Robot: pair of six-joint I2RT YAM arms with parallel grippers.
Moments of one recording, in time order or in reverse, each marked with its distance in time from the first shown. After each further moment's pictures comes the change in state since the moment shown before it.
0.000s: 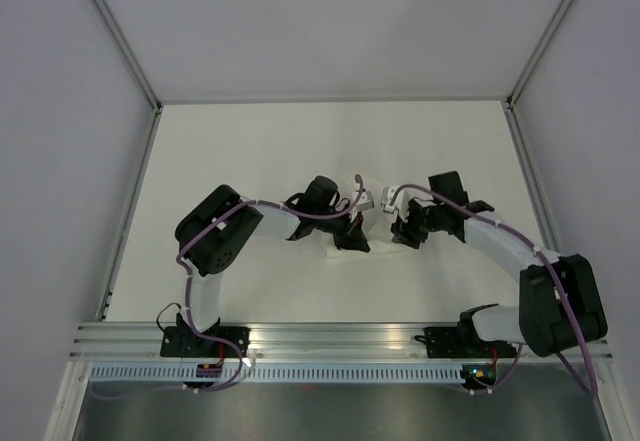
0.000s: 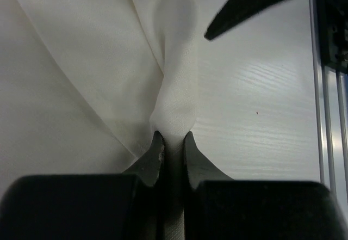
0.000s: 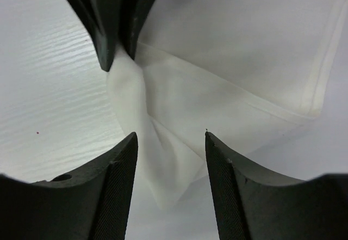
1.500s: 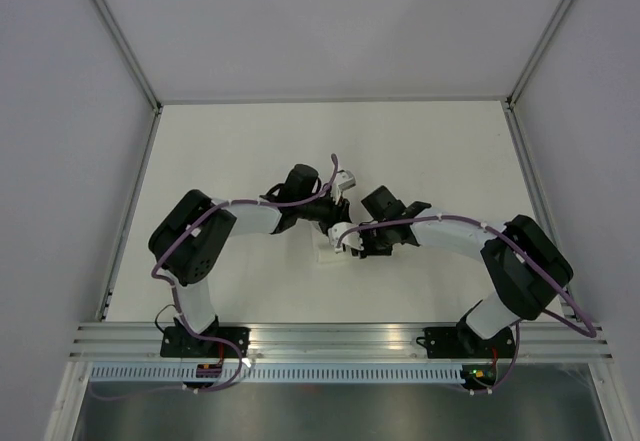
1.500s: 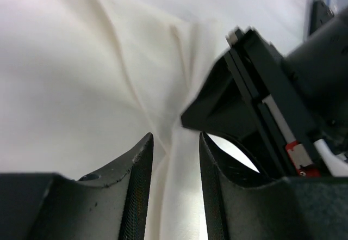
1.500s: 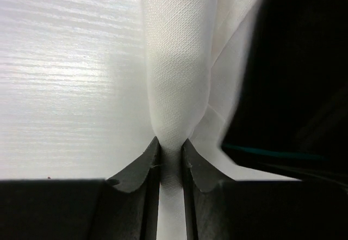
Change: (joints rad) left arm 0.100 -0.135 -0.045 -0.040 -0.016 -0.169; right arm 0.469 0.201 0.058 0.020 0.342 -0.117
